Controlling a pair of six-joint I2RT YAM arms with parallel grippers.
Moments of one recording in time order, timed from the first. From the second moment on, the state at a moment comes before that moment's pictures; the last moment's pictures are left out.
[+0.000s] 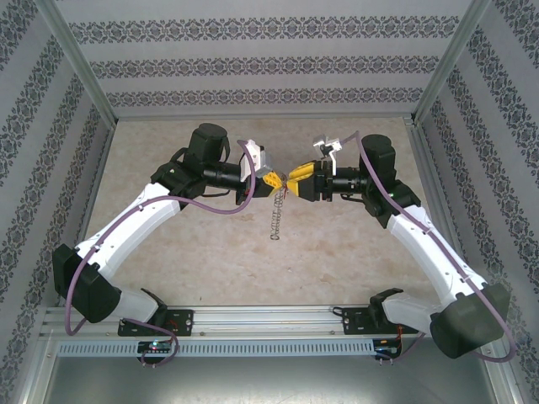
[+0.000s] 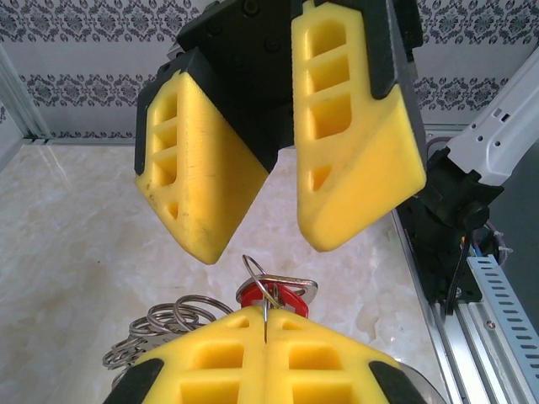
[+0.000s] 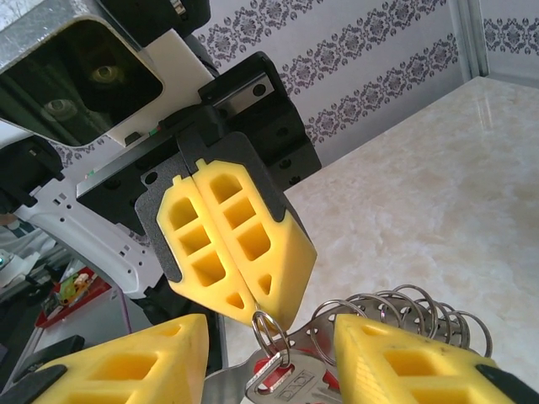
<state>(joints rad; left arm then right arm) -0.55 1.41 1.35 -0.46 0.86 0.44 0.33 1.16 1.02 -0.16 -1.09 0.23</state>
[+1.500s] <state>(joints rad) -0.55 1.39 1.33 -0.42 0.84 0.42 0.28 1.13 0.94 -0.16 -1.01 0.25</state>
